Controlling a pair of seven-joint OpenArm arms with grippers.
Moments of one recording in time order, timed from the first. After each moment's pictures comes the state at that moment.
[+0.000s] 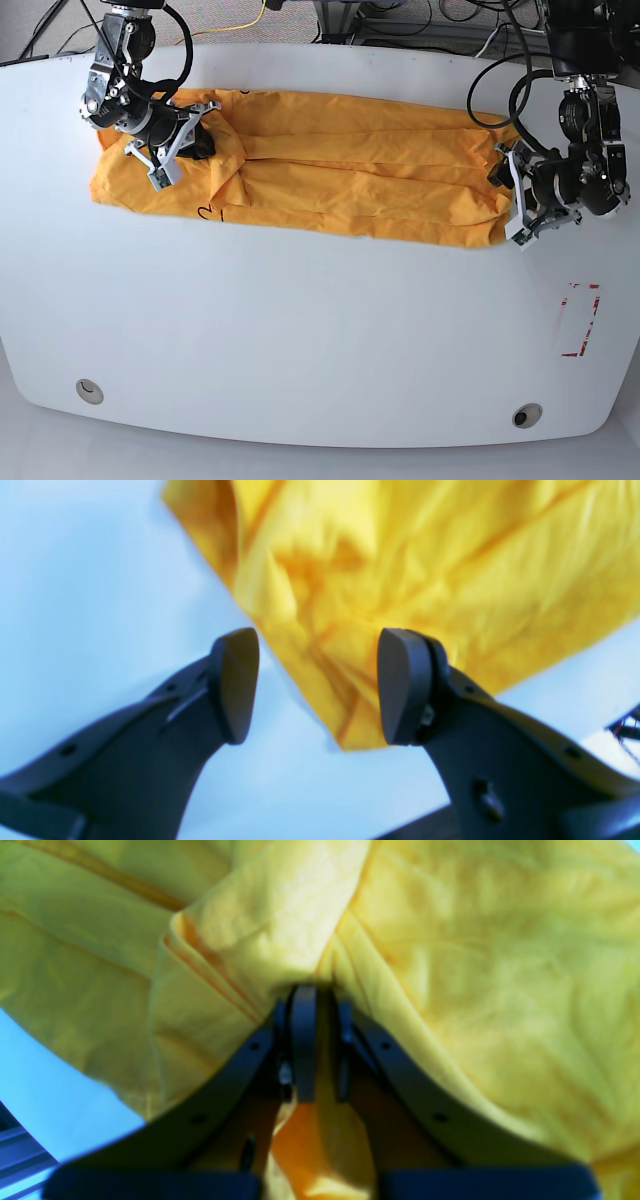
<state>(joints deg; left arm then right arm) -1.1 -24.3 -9.5 96.8 -34.4 -41.8 82.8 -15.5 11.8 19.0 93.2 26.8 40.5 -54.7</state>
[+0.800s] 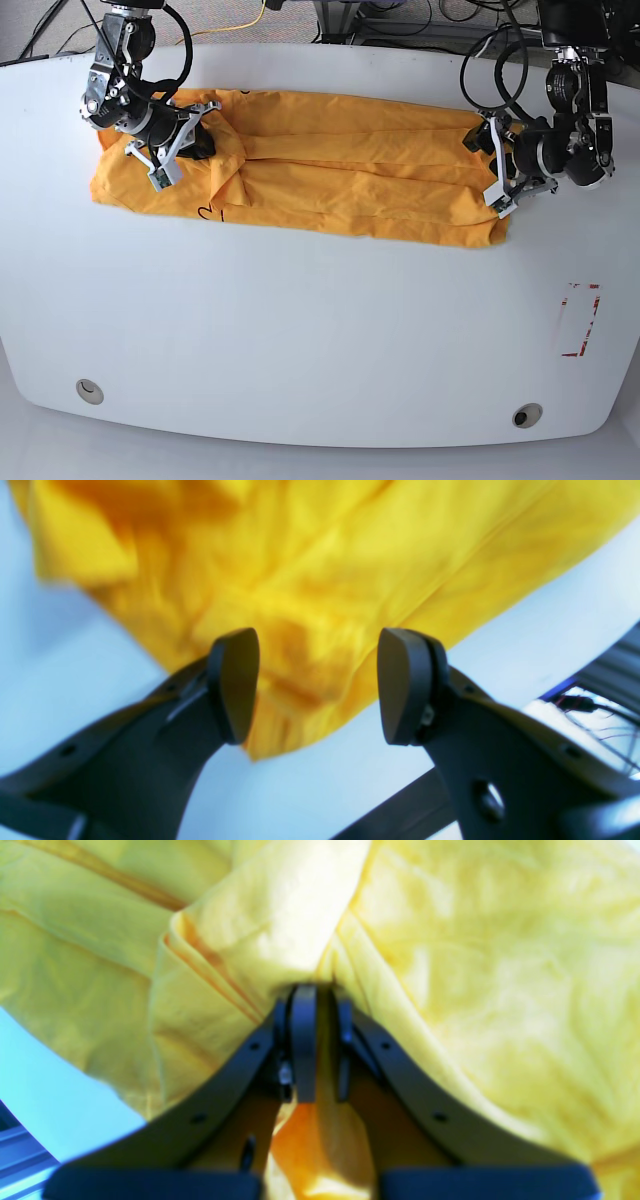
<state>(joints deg) 4.7 -22.7 -7.9 99.4 -40.4 -41.8 82.8 -15.5 11.8 19.0 93.2 26.8 40.6 -54.7</state>
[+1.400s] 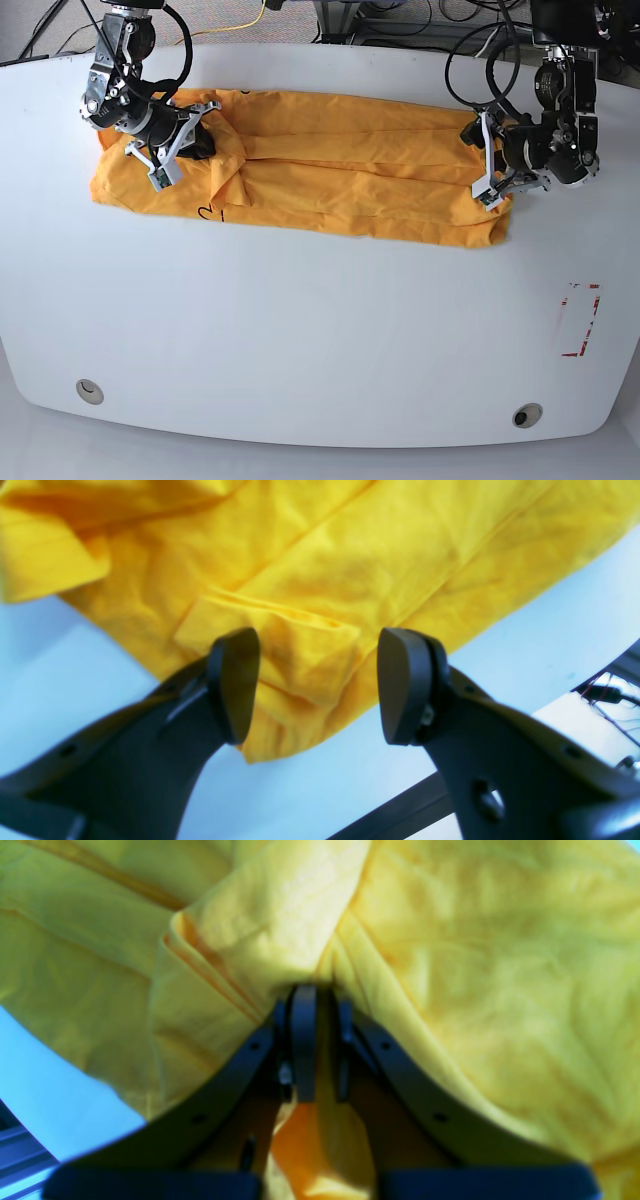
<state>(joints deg) 4.7 -21.0 -5.0 99.2 -32.6 -41.8 82.8 -15.5 11.8 19.0 93.2 26.8 40.6 -54.7</state>
